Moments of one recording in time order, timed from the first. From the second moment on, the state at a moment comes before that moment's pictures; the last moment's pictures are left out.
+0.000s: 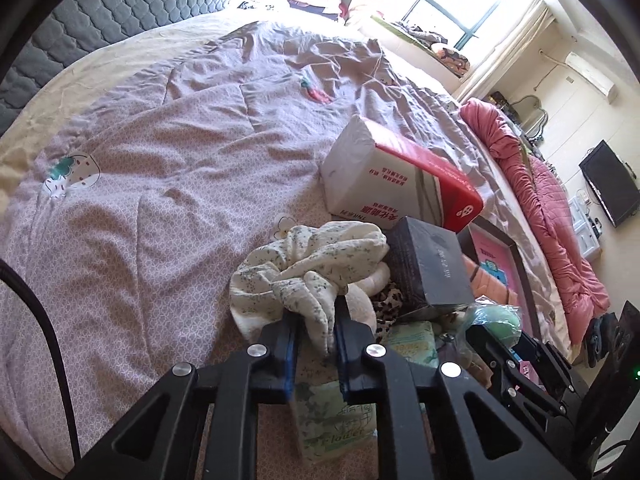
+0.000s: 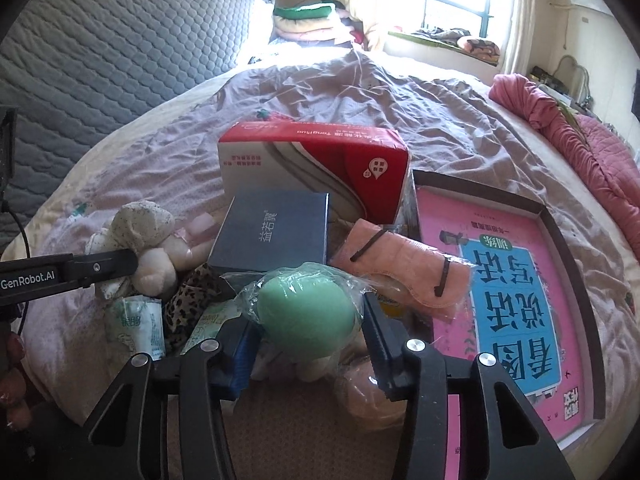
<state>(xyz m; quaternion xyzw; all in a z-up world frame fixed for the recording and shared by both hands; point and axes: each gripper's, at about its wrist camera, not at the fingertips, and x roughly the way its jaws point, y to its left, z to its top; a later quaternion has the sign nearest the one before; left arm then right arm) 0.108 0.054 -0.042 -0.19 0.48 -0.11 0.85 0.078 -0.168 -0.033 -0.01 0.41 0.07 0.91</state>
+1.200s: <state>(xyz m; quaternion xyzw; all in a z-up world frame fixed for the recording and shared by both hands) 0.050 -0.144 0.032 -0.03 0.46 -0.28 0.84 0.002 -0.360 0.024 0.15 0.34 -0.07 0.93</state>
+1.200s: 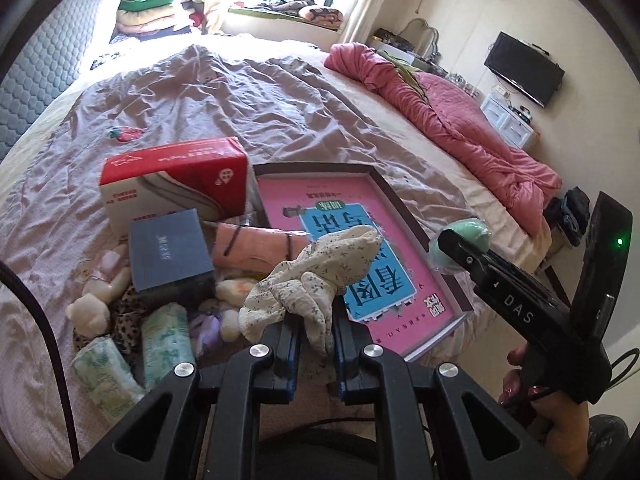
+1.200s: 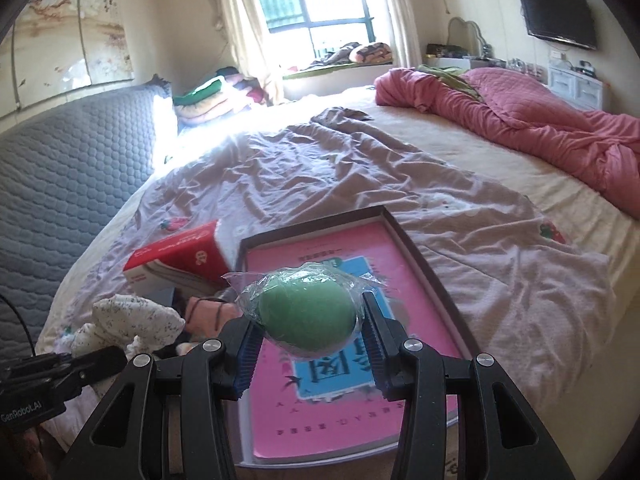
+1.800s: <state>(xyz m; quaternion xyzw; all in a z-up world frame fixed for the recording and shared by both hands) 0.045 -0.256 -0.029 0.09 0.52 -0.31 0.79 0.000 -0.410 -0.041 0.18 0.42 -0.10 0.88</state>
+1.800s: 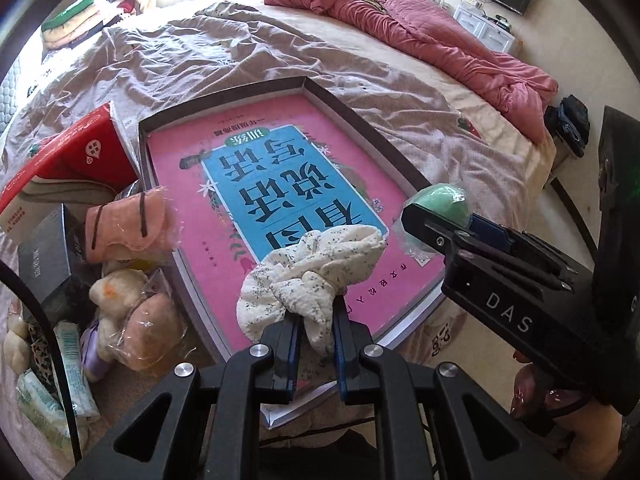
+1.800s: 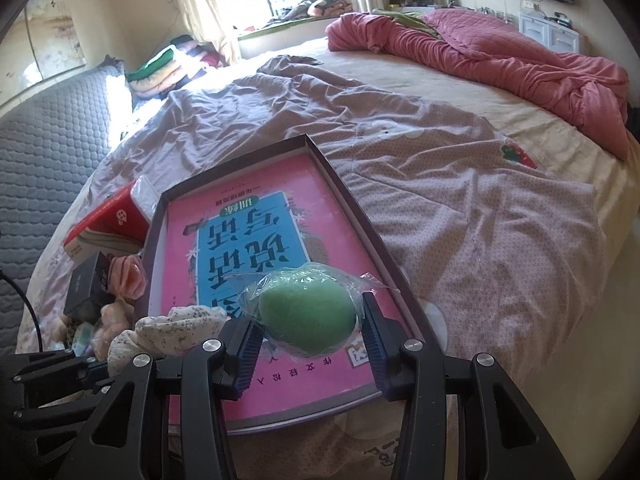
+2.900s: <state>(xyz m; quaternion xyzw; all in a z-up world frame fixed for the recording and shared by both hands) 0.053 -0.258 -0.050 0.07 0.56 -0.30 0.77 0.002 -0.416 -0.057 0.19 0.44 -0.10 0.87</state>
